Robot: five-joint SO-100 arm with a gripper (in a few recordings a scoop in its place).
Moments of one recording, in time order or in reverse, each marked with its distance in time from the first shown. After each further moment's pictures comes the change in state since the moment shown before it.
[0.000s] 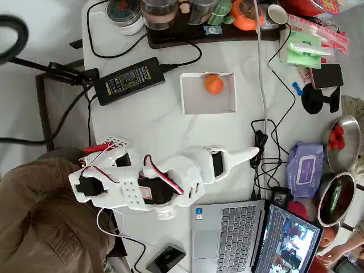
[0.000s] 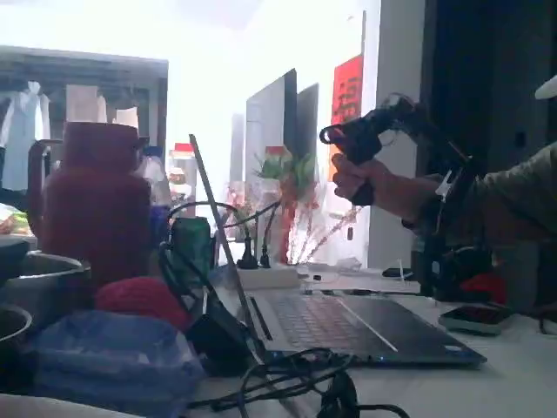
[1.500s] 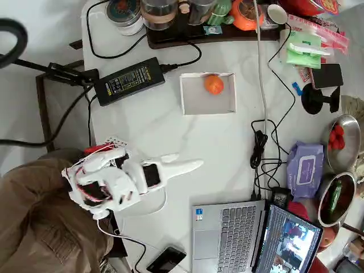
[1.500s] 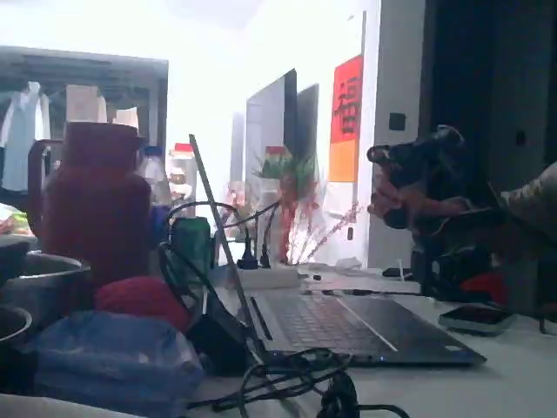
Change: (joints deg) arm -0.4 50.3 36.3 2.7 -0.8
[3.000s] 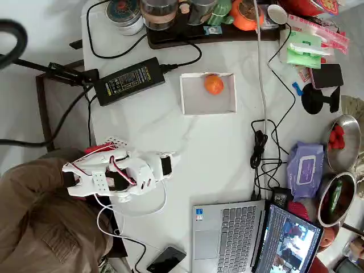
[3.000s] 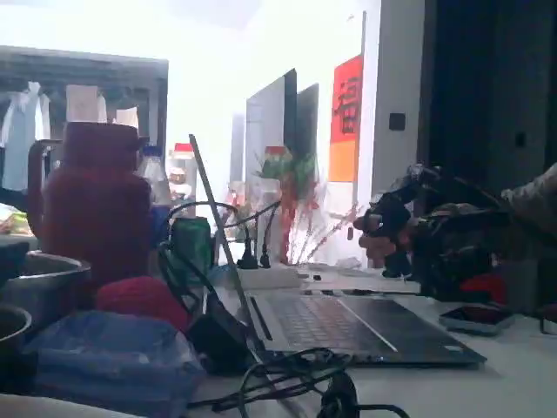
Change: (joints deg) arm 4.9 4.7 30.1 -10.5 0.1
